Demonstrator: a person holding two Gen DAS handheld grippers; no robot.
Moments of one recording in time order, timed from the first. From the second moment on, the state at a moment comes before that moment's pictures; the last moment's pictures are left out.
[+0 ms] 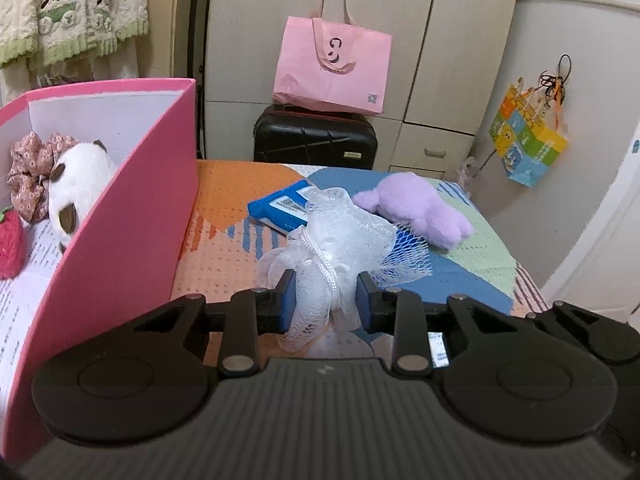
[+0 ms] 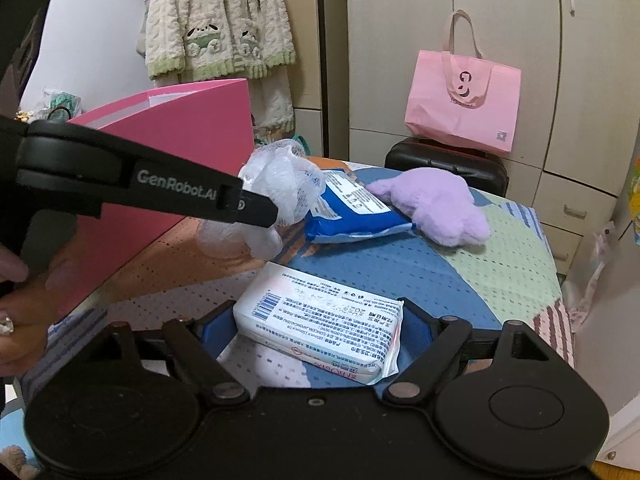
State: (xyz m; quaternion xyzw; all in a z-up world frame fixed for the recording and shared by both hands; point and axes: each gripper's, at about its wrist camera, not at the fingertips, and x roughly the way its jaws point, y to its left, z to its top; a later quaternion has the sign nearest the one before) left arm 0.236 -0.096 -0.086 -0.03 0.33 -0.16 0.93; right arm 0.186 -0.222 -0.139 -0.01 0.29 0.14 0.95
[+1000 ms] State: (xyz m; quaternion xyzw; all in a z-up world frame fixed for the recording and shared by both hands) left arm 0.147 -0.064 -0.071 -0.05 0.36 -0.25 0.90; right arm 0.114 -0.243 -0.132 0.00 0.28 0.13 0.95
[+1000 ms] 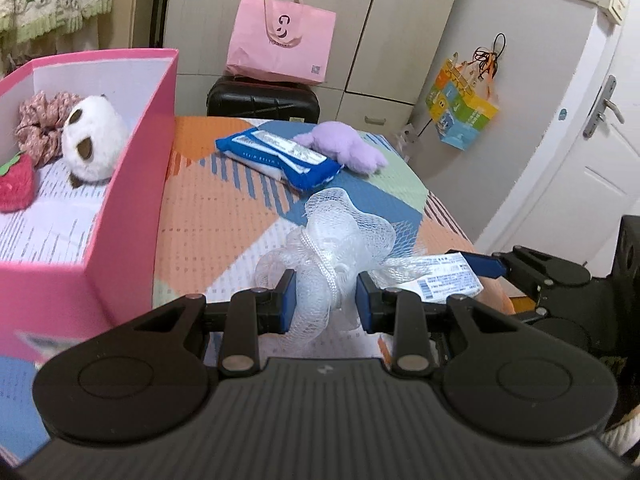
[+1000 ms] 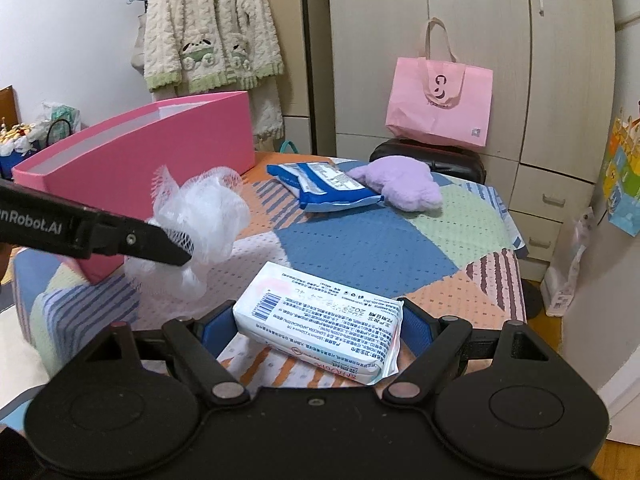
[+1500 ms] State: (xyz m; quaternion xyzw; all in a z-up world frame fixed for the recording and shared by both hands) left arm 0.113 -0.015 -0.063 -0.06 0.37 -0.26 0.89; right arm 0.087 -0.238 -0.110 0.00 0.30 0.16 0.94
